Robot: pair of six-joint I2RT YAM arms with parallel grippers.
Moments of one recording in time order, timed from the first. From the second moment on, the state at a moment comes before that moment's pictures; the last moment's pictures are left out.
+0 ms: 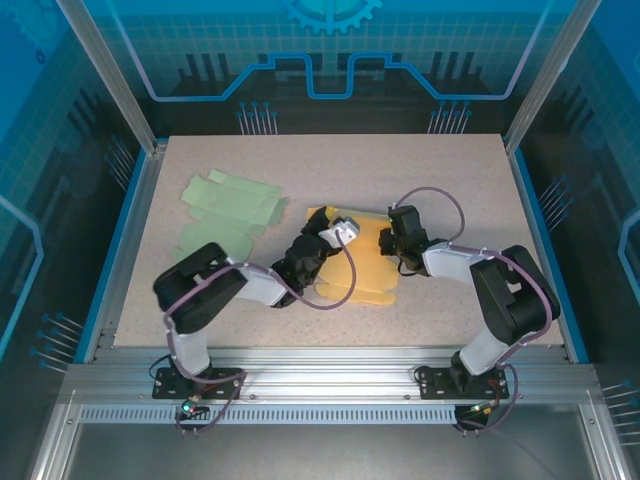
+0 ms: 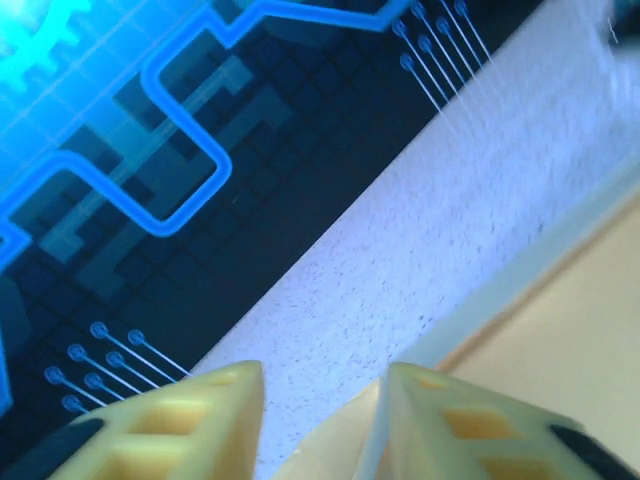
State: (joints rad) left arm -0.80 1.82 0.74 1.03 -0.46 0.61; right arm 0.40 1.63 0.75 0.05 0.16 0.37
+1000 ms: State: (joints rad) left arm -0.61 1.28 0.80 0.11 -0.15 -0.30; right arm 0.42 1.78 1.21 -0.94 0.10 0.38
